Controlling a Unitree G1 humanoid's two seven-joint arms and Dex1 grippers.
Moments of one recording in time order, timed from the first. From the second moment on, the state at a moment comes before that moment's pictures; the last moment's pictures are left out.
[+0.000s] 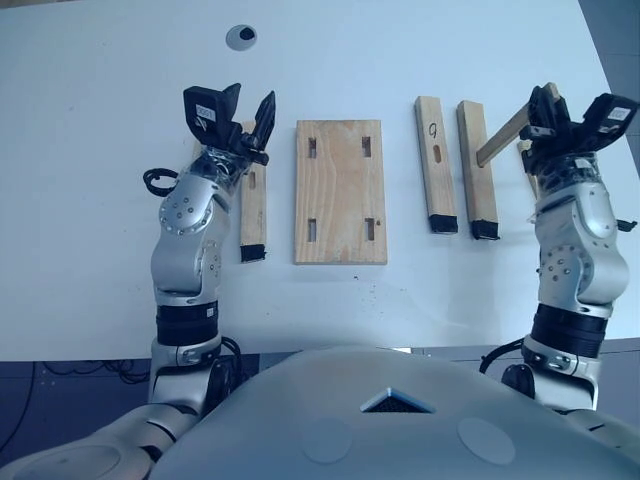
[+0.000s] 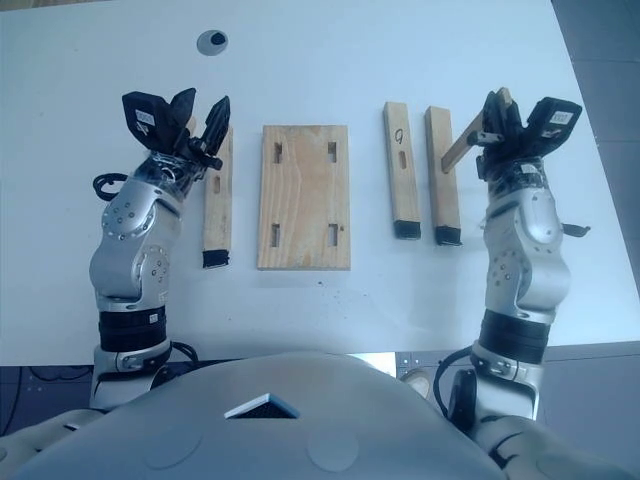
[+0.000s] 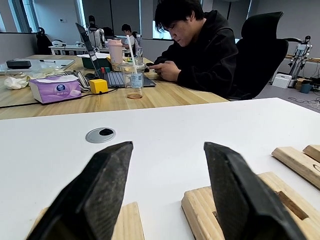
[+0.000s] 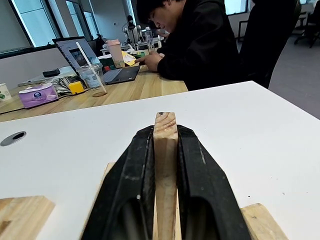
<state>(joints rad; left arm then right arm) -0.03 0.16 0.00 -0.27 -0.22 0.37 -0.23 0.04 -0.28 -0.22 -0.19 0.42 0.30 0.11</state>
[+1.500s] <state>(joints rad) 0.13 0.00 0.02 -0.31 -0.14 0.26 -0.02 0.07 -0.82 -0.06 -0.34 0.42 1.00 0.63</state>
